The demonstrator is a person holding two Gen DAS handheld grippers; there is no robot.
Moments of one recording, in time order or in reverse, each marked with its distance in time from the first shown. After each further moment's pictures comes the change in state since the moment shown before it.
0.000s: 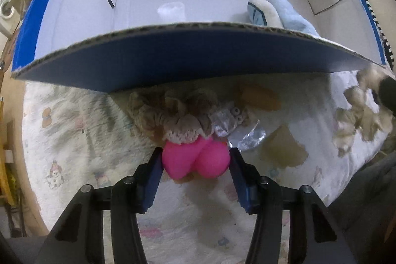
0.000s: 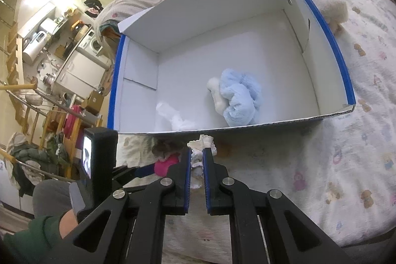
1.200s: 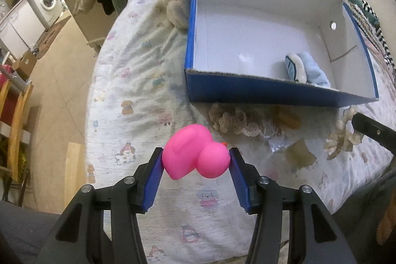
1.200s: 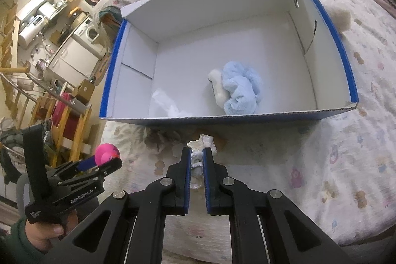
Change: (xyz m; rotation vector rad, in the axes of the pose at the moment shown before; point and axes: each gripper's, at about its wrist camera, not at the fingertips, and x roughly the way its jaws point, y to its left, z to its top) left arm -0.086 0.042 -0.045 -0.159 -0.206 0.135; right arm 0.016 0.016 -0.005 -0.077 0.015 -0.074
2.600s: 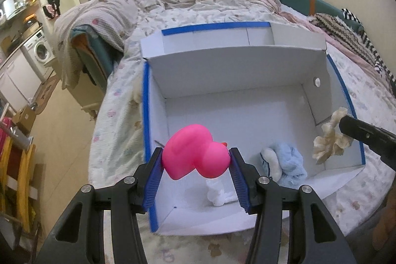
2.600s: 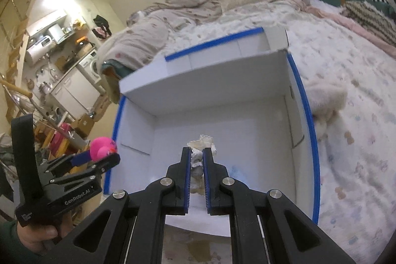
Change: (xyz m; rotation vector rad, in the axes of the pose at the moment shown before) left arm -0.018 -0.062 0.125 0.163 -0.243 0.003; right arm -0.035 -0.008 0.093 -0.039 -0.263 -0.010
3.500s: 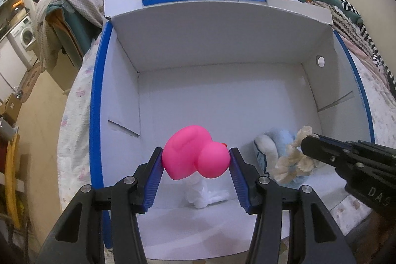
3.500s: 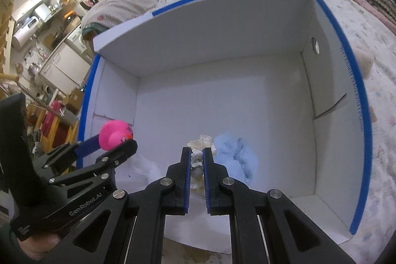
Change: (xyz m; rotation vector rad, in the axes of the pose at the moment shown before) left arm 0.057 -0.014 -0.012 -0.022 0.108 -0.077; right arm 0.074 0.003 -0.018 0.008 0.212 -0.038
